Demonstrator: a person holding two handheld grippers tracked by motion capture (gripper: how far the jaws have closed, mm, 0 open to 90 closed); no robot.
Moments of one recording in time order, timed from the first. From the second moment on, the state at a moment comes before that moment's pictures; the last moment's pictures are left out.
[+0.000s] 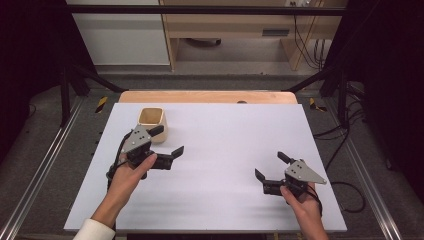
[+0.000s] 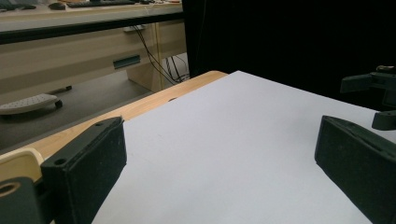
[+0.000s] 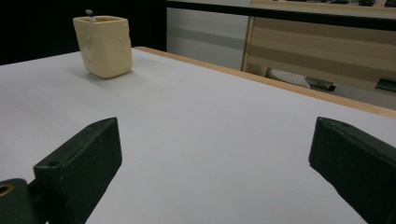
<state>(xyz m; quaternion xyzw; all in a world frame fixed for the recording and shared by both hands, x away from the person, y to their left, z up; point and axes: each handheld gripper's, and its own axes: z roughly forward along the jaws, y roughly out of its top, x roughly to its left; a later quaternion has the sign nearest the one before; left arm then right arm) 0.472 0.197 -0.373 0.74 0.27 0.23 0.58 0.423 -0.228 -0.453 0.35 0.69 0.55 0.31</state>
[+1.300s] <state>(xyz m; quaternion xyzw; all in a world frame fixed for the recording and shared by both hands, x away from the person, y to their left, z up) 0.440 0.234 -0.398 0.72 0.28 0.26 0.58 0.423 -0.228 -0.453 0.35 0.69 0.55 0.31</state>
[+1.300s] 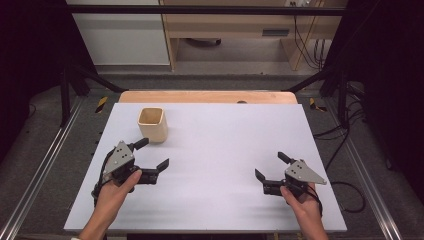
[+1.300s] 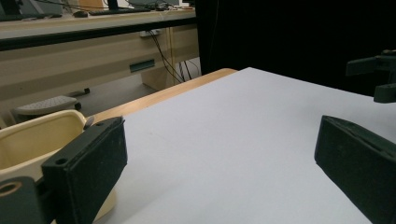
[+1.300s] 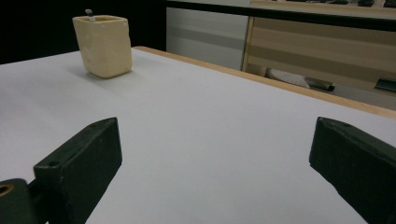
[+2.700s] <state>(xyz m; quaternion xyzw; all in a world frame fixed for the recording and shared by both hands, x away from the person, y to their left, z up) 0.417 0.269 -0.424 0.71 0.29 0.29 0.58 0.423 -0.228 -0.453 0.35 0.69 0.55 0.31</state>
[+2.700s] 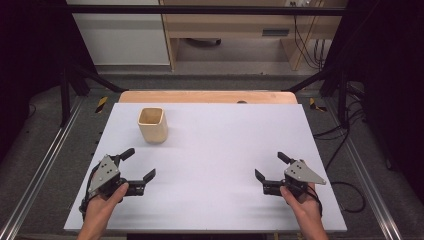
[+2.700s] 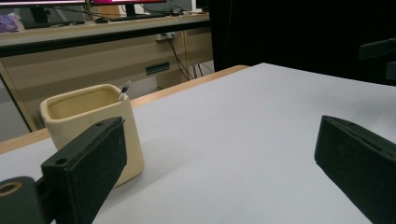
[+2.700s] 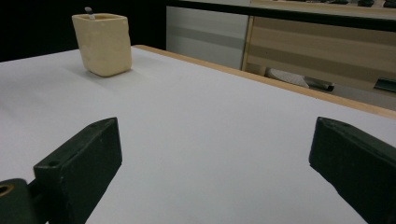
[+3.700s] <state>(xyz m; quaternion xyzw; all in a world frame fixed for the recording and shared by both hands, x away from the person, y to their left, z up) 0.427 0.291 -0.456 0.69 0.30 0.31 0.58 0.423 -0.232 -0.455 0.35 0.69 0.54 0.32</state>
